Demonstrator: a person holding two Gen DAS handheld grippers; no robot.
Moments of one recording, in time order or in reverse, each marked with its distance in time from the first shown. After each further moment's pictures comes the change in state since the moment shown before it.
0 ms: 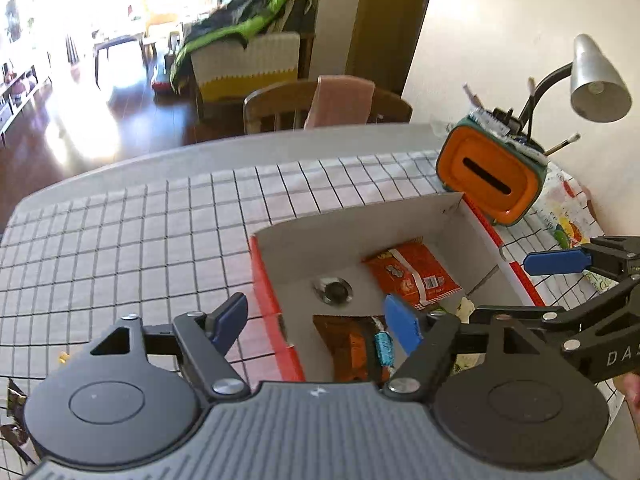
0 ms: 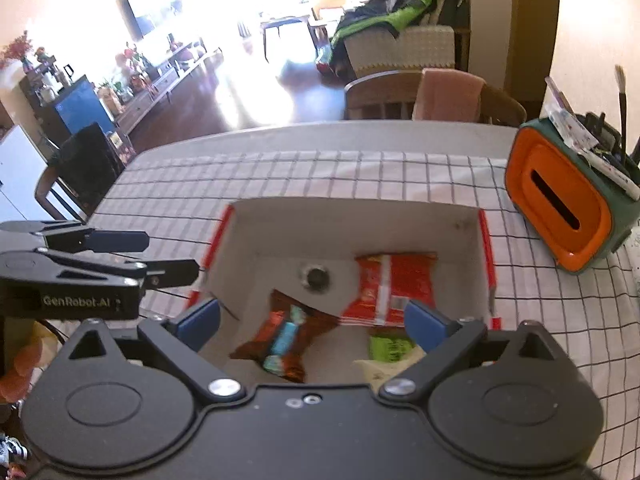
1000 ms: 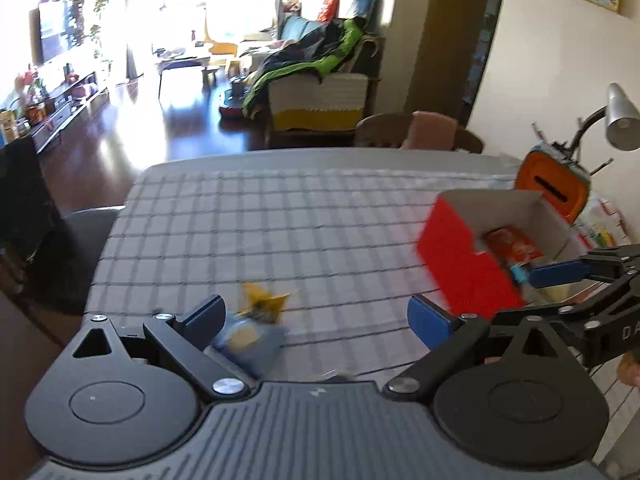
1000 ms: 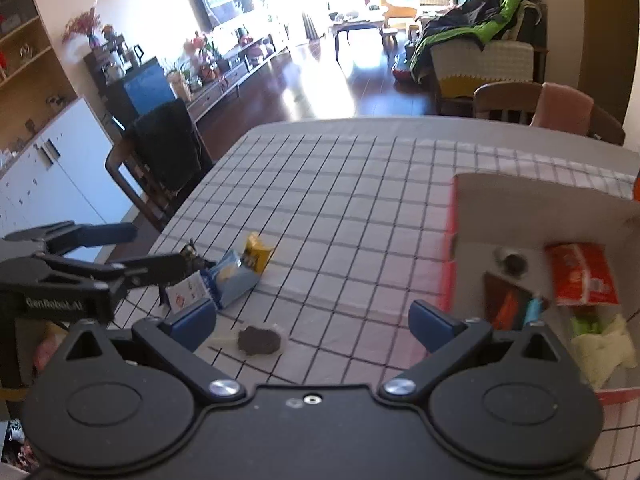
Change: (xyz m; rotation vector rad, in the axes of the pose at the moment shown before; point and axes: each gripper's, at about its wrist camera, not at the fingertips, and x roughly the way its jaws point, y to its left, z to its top) left arm -0.105 0.187 -0.123 -0.085 -0.128 0.114; right arm 0.050 0.176 -0.040 -0.085 0.000 0.133
